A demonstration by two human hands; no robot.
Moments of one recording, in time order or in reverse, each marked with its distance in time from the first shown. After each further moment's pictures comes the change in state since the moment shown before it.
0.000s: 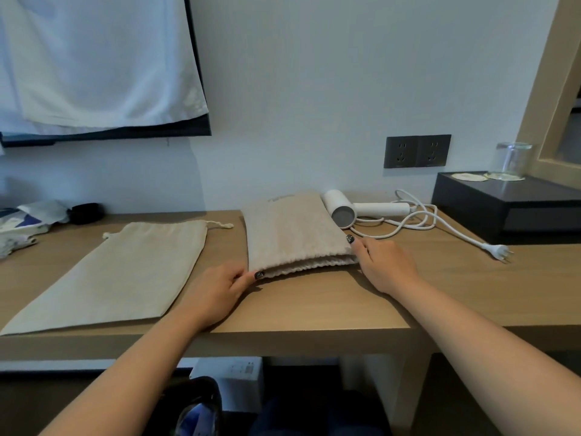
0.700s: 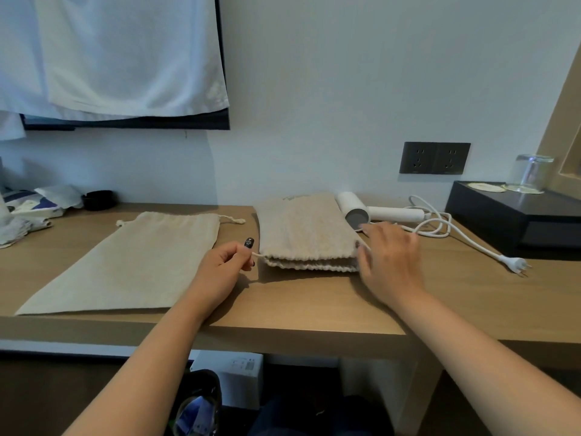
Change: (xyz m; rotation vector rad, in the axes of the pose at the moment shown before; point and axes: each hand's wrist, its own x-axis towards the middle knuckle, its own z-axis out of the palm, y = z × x) left_hand -0.006 0.004 -0.012 -0.614 0.210 -0.145; right_hand -0.008 -0.025 0.009 -0.167 0.497 -0.282
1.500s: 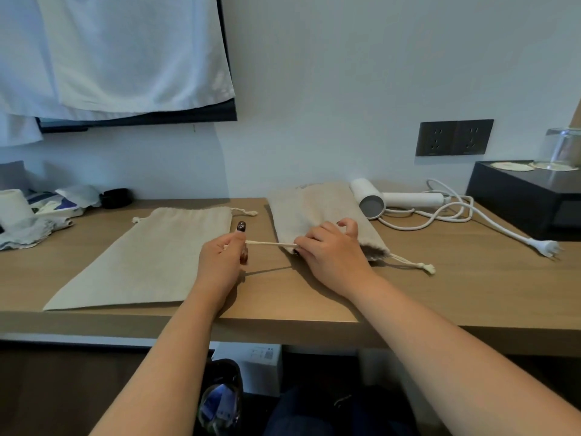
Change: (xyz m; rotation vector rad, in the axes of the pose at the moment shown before) left_hand 0.002 -0.002 -0.002 -0.246 0.197 -0.147; right_hand 0.015 -0.083 0.035 0.221 -0.149 -0.216
